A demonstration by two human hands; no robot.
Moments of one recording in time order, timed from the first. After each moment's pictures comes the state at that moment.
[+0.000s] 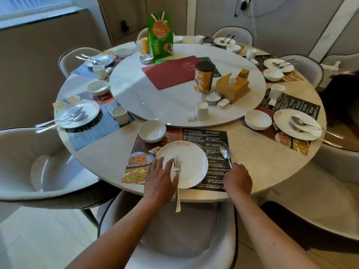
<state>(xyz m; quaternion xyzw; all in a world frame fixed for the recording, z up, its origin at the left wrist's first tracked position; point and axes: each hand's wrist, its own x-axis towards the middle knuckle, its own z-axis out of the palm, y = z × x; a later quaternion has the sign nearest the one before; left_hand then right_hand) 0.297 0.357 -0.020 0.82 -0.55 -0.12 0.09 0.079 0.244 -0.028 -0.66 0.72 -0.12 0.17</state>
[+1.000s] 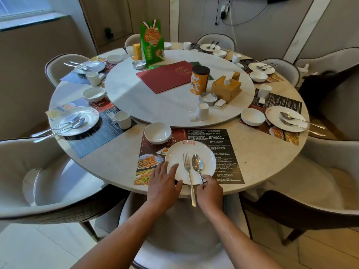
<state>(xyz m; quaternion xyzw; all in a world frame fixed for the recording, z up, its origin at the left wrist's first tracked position) 0.335 0.391 -0.019 0.78 -0.61 -0.12 0.08 0.187 0.362 -0.043 -0.58 0.69 -0.28 0.33</state>
